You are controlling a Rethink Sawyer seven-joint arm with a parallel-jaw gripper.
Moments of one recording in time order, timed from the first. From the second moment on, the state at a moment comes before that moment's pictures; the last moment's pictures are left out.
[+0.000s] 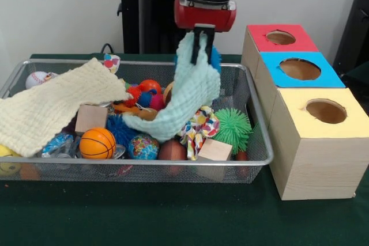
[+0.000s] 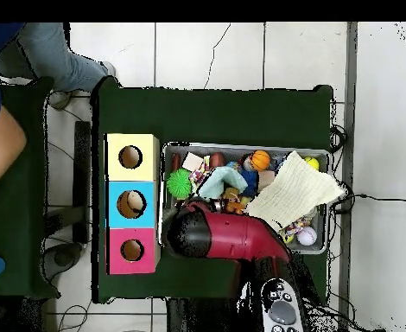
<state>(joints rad) -0.20 -0.78 -0.02 1.88 -0.11 0.35 1.57</state>
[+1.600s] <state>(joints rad) 0.03 -0.59 -0.12 2.08 0.09 -0.14 1.59</state>
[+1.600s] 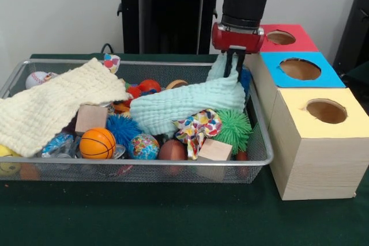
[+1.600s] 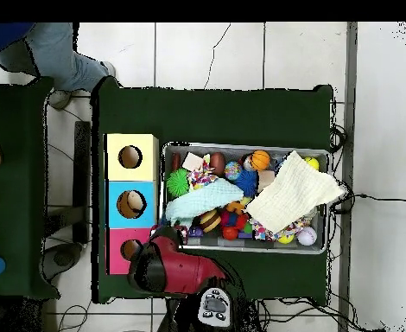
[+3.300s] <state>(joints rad) 0.02 -0.79 -0.16 2.07 0.20 0.33 1.59</state>
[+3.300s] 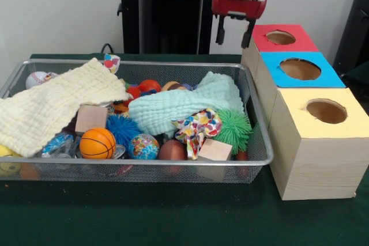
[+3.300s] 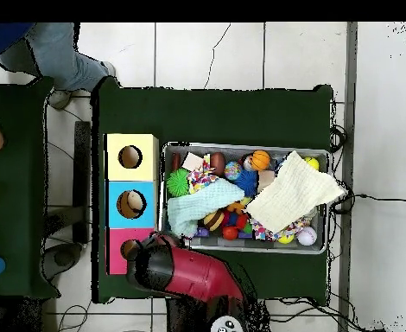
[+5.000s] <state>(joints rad) 0.10 -0.61 -0.41 2.01 0.20 -0.17 1.61</state>
